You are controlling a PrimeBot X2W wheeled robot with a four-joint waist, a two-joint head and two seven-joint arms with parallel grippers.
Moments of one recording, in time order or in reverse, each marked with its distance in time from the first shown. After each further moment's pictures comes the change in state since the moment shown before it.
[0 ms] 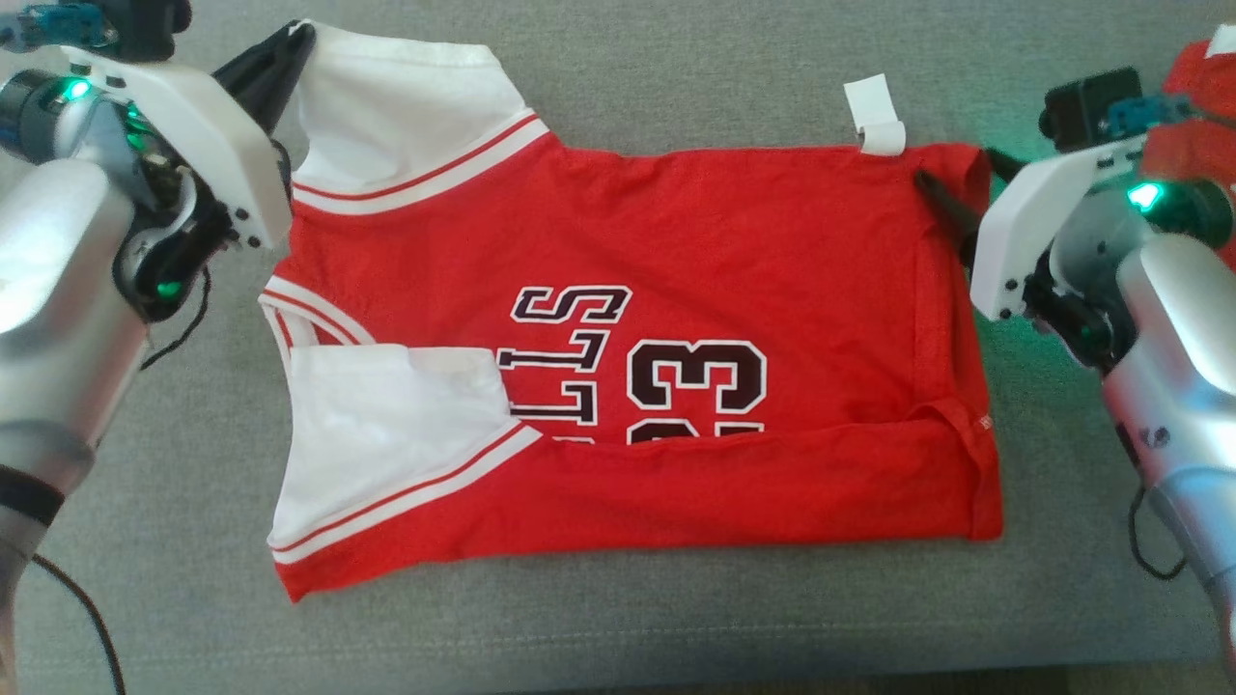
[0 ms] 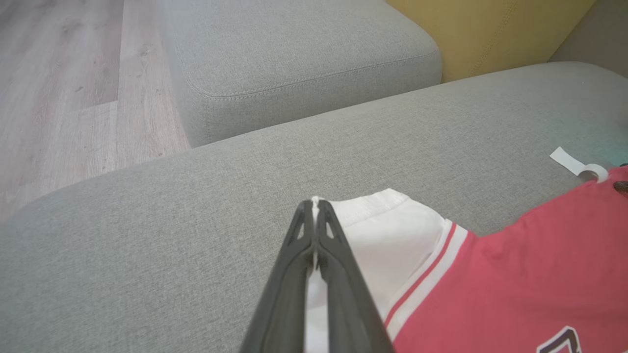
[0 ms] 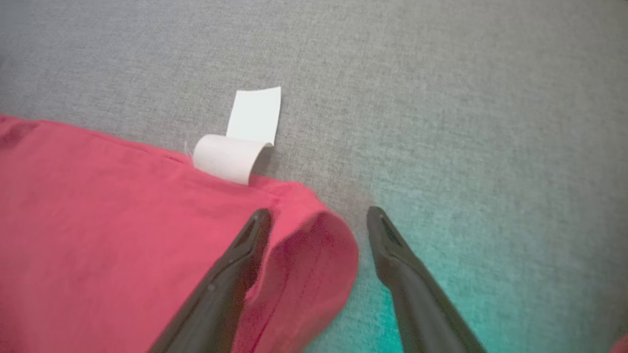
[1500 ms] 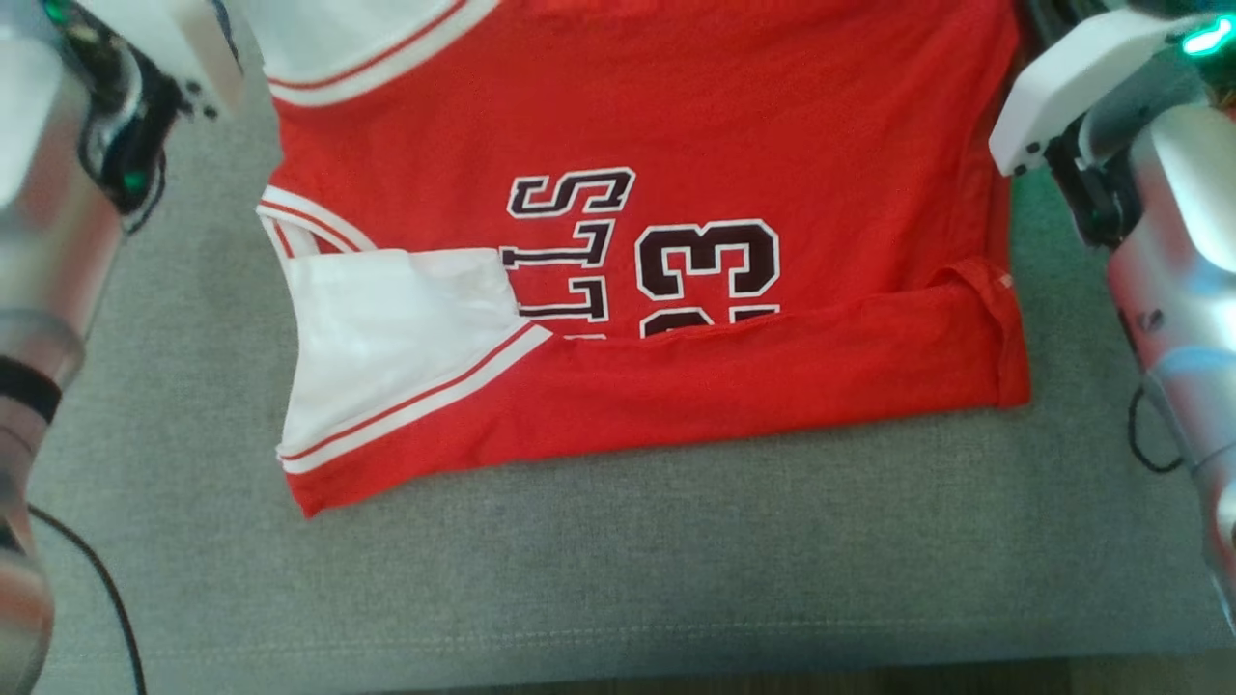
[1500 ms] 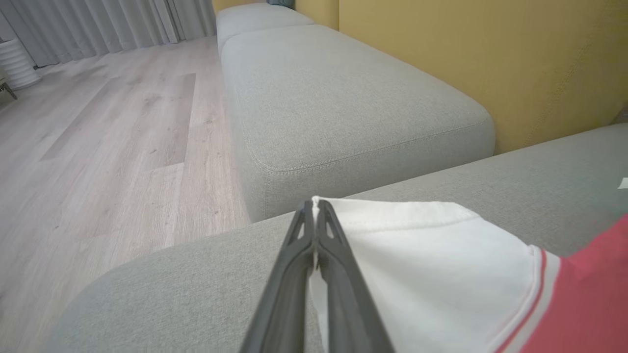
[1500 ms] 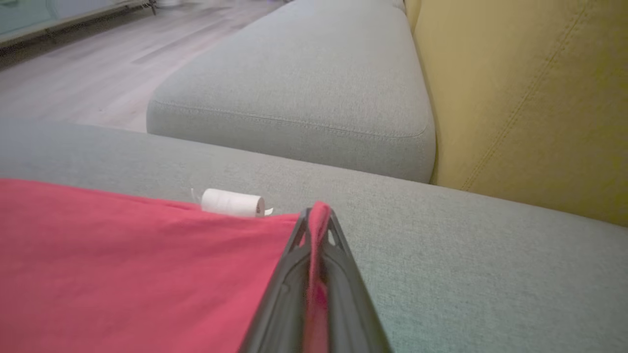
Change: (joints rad) left arm -0.209 -0.108 -0.010 0.307 0.064 -0.001 -0.234; right arm -0.256 0.078 -0.048 0.249 -0.168 0.000 -0.443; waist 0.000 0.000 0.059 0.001
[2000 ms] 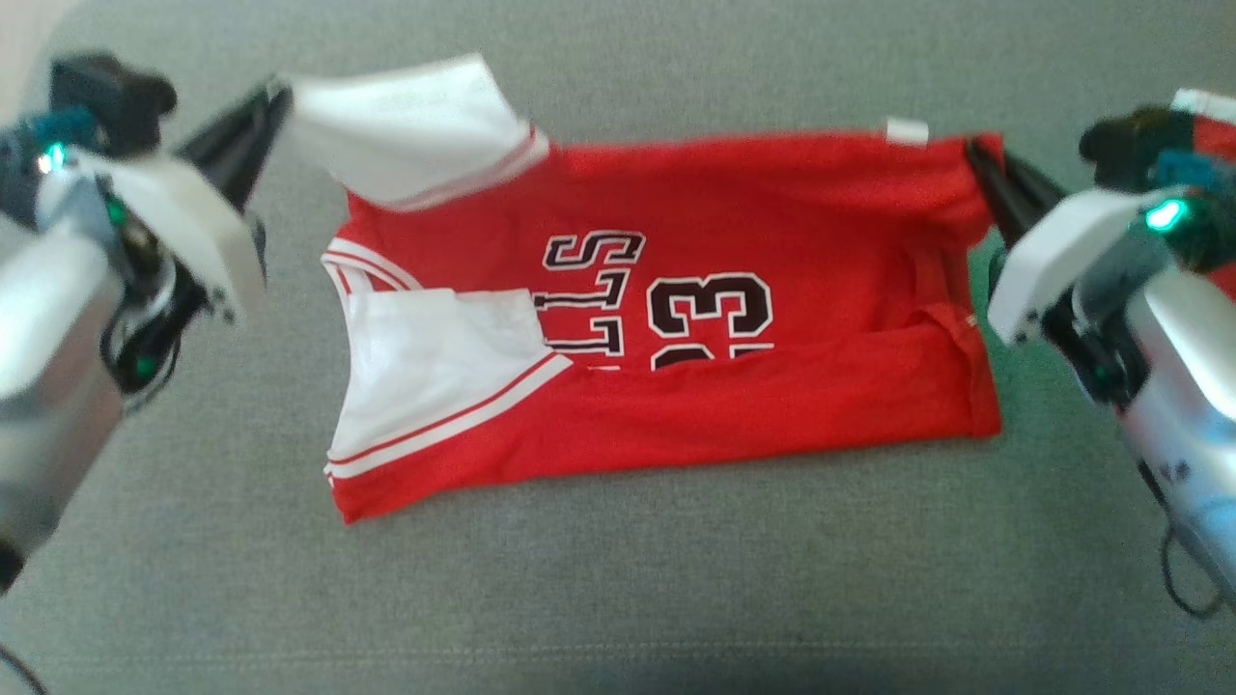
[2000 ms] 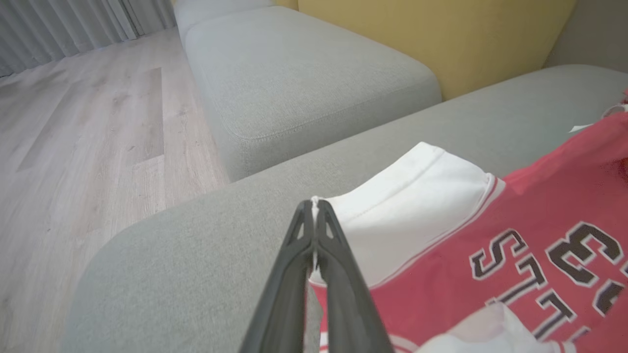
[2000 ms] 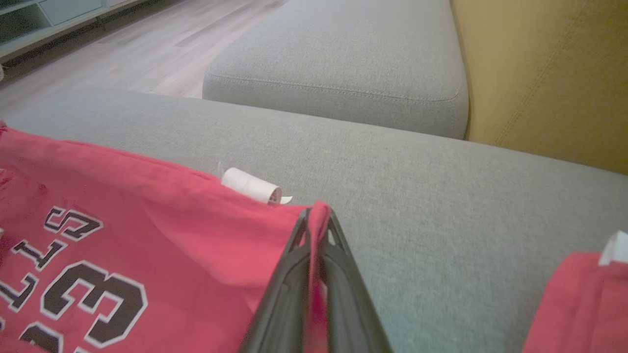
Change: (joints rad) left arm 0.265 0.193 -0.126 -0.327 -0.048 0.000 0.043; right arm 0.282 -0.152 0.180 -0.241 0.262 0.000 0.091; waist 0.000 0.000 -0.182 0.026
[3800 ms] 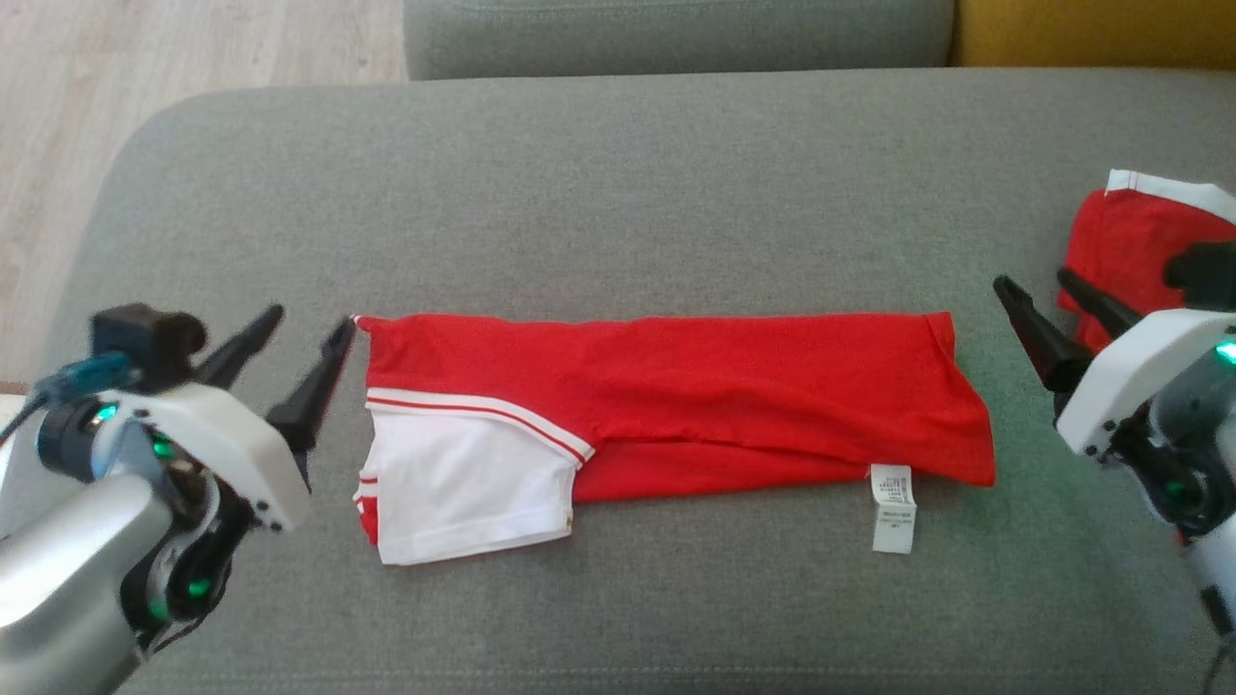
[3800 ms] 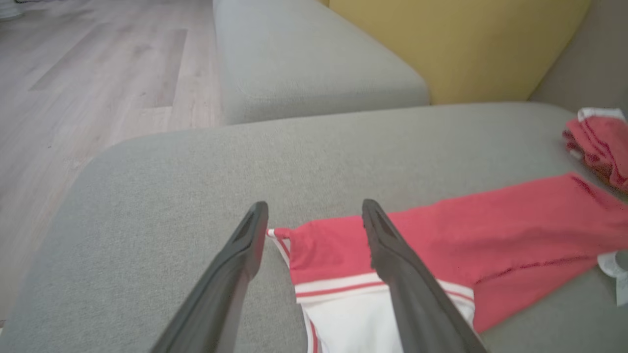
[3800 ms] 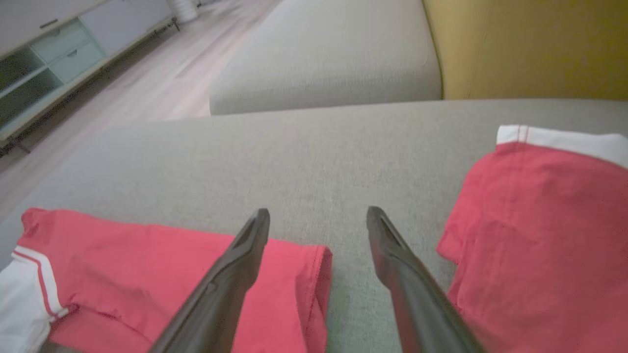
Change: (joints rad) left arm 0.400 0.206 0.017 -0.536 -0.204 0.335 0.011; right arm 0.363 -0.068 -0.281 -0.311 0.118 0.000 0.244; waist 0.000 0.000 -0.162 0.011
